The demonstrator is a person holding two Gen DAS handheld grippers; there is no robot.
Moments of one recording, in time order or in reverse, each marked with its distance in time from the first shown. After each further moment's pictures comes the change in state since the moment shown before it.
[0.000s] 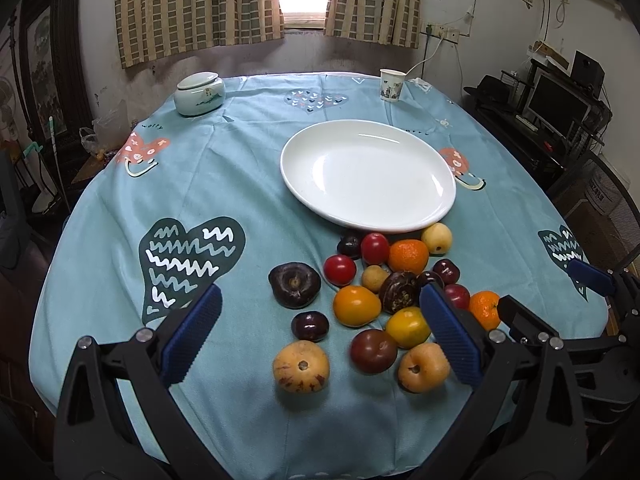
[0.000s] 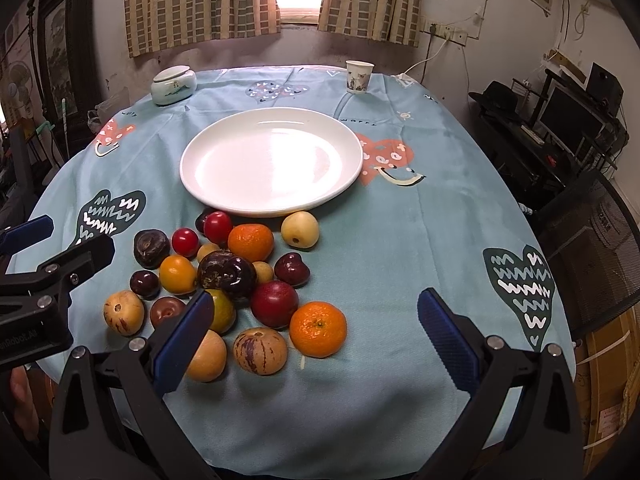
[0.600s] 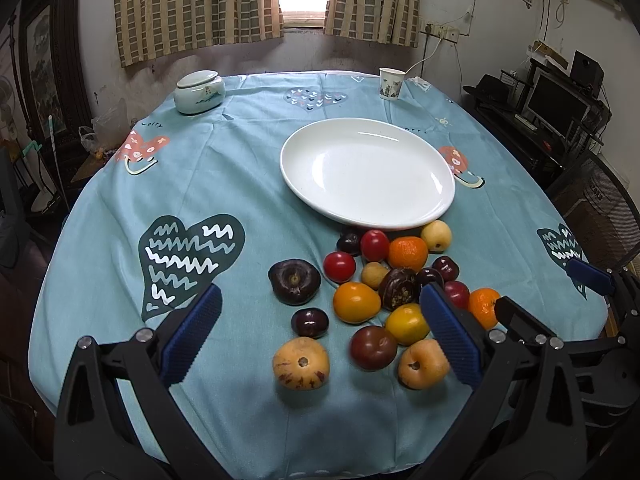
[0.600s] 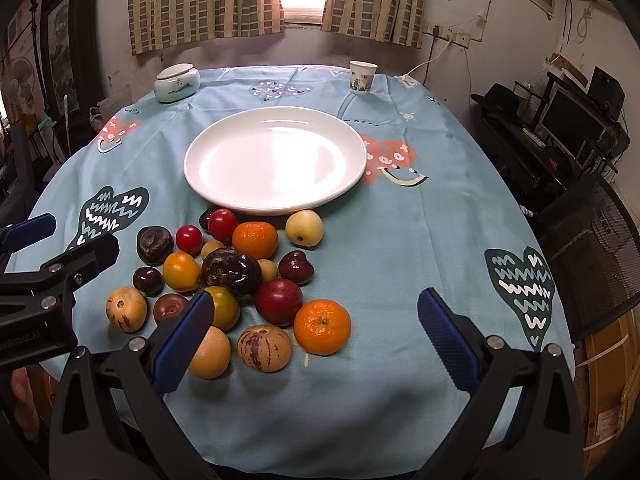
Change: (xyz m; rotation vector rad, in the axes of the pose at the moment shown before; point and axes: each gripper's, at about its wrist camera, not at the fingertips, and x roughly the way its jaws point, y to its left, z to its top) left arm 0.000 0.000 -0.001 -0.002 0.001 -0.001; right arm -0.001 0.004 -0.001 -0.008 0.001 0.001
